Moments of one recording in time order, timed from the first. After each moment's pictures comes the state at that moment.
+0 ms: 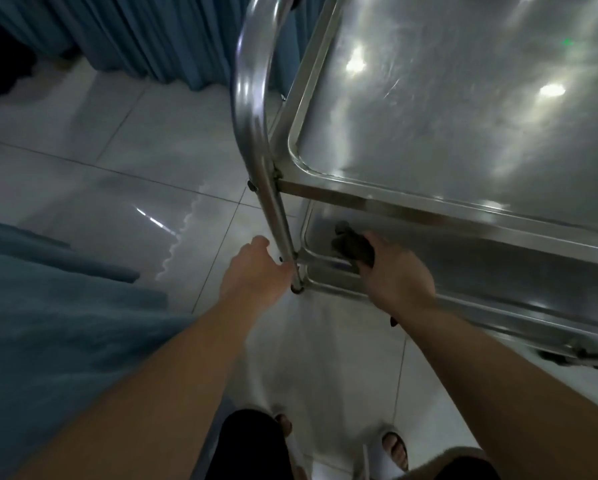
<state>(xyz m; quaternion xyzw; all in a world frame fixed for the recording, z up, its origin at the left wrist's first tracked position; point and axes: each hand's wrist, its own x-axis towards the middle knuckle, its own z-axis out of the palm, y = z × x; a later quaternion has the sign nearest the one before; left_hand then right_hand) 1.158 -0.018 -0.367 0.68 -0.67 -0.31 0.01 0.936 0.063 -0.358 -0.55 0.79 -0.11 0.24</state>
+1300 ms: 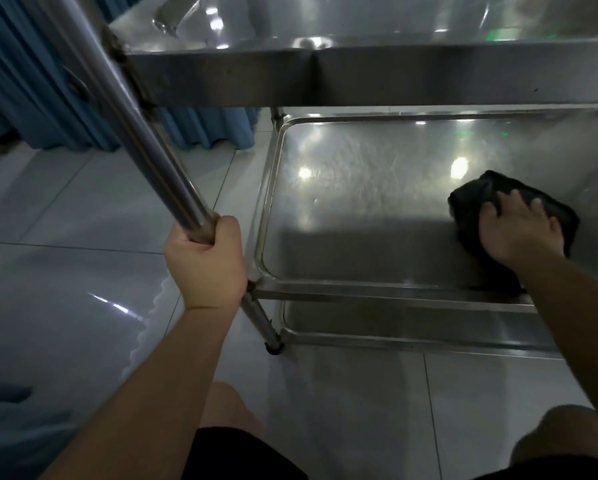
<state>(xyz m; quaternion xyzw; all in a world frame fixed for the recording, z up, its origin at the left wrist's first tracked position) 1.103 -0.072 -0.485 0.50 -0.51 -0.37 0.59 0.713 0.062 -0.526 -0.30 0.94 -0.11 0.12</state>
